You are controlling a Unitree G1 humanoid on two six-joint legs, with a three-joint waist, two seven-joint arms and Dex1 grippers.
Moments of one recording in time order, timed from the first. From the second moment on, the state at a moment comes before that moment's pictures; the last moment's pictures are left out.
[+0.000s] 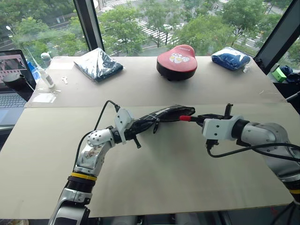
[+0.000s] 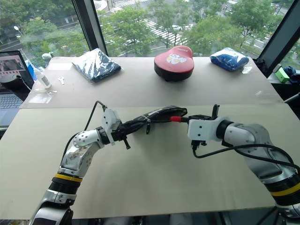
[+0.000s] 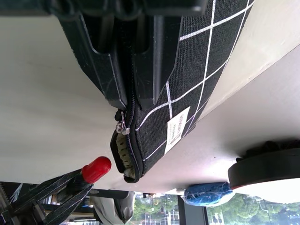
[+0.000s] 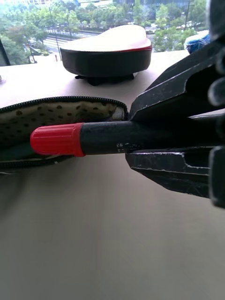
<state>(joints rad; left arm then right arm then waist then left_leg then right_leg) -0.40 0.34 -0.11 0.07 -0.30 0.11 -0.88 -0.36 -0.97 0.20 -0.28 -0.22 0.02 0.70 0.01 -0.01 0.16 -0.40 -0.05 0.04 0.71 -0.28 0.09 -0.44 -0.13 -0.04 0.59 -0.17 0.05</state>
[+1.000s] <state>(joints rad) -0.40 0.35 -0.11 0.07 -0.30 0.11 -0.88 -0.68 -0.62 0.41 0.12 -0.46 -0.34 0.71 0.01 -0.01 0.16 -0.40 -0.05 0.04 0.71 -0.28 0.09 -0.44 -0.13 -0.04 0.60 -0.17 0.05</state>
